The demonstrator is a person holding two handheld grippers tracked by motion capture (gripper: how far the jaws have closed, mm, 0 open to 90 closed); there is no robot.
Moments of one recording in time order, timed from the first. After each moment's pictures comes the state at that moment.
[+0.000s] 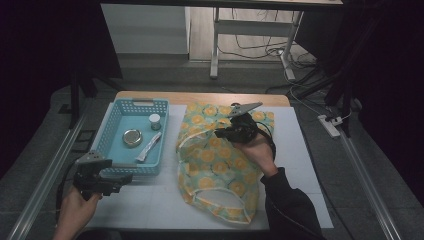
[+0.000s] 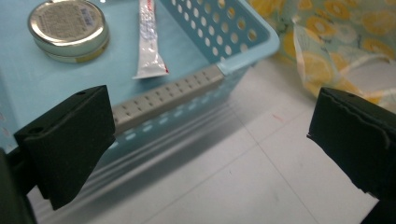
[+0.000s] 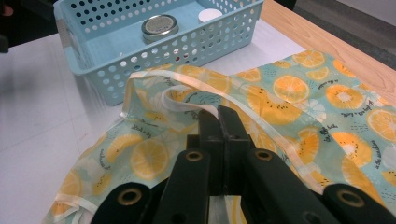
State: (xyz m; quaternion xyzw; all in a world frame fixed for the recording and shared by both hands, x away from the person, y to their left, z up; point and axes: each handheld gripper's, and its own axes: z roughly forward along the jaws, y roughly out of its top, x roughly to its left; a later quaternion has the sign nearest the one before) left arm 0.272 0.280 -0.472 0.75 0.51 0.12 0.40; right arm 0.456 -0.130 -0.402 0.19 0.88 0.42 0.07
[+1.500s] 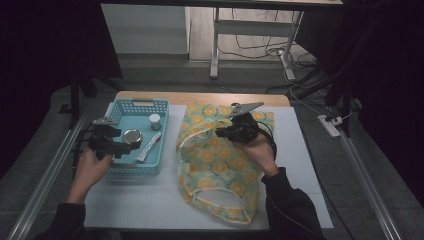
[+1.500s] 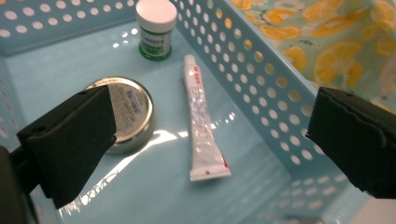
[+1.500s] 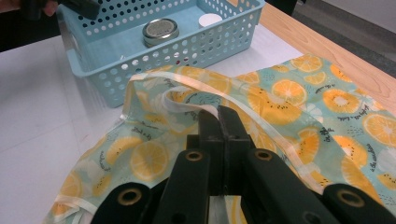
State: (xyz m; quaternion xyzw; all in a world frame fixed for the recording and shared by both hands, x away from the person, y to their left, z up) left arm 0.376 0.289 -0.462 0.76 0.51 0.14 0.39; right arm 0.454 -0.131 -0.398 0.19 0.88 0.43 0.07
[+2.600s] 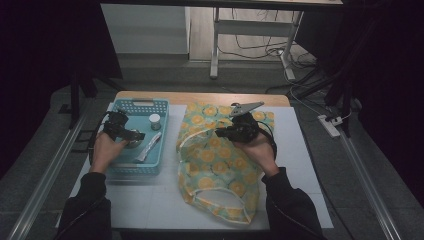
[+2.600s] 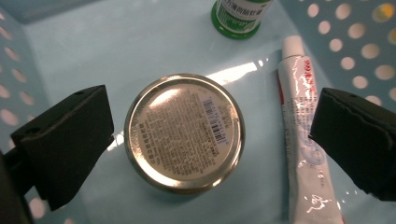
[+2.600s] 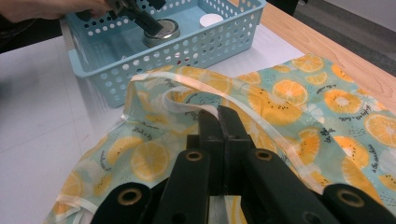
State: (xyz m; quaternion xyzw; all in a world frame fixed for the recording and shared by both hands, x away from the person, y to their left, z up) left arm 0.456 0.294 -0.501 0.78 0.57 0.10 0.25; right arm 0.455 -0.132 -0.399 0.19 0.88 0.43 0.07
